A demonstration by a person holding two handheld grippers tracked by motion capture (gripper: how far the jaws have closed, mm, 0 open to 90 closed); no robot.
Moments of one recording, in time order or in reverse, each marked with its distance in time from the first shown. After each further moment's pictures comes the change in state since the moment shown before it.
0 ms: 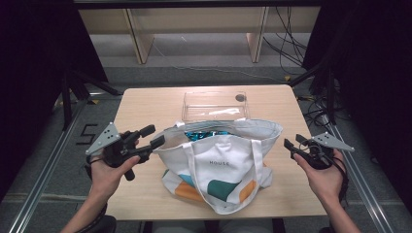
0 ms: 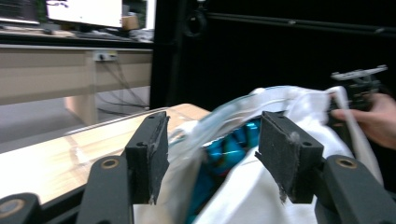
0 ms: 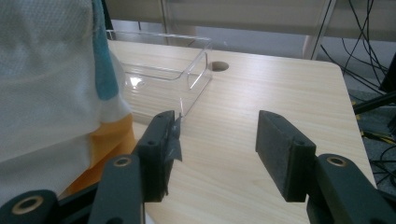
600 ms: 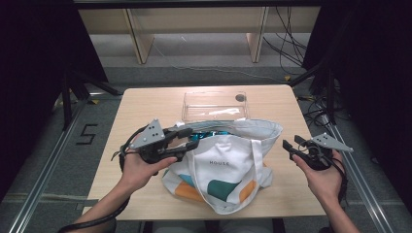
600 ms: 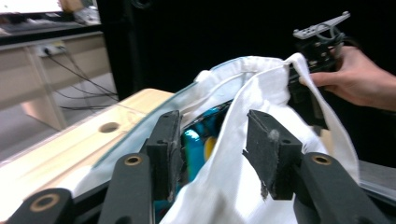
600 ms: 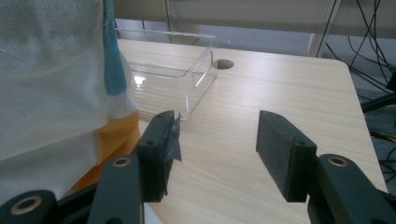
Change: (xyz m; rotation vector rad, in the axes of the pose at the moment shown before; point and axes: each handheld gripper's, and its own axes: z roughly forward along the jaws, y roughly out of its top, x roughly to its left) left arm -0.040 0.011 0.073 0.162 -0.126 0.169; right arm 0.003 -0.002 -0.001 0.008 0.025 0.028
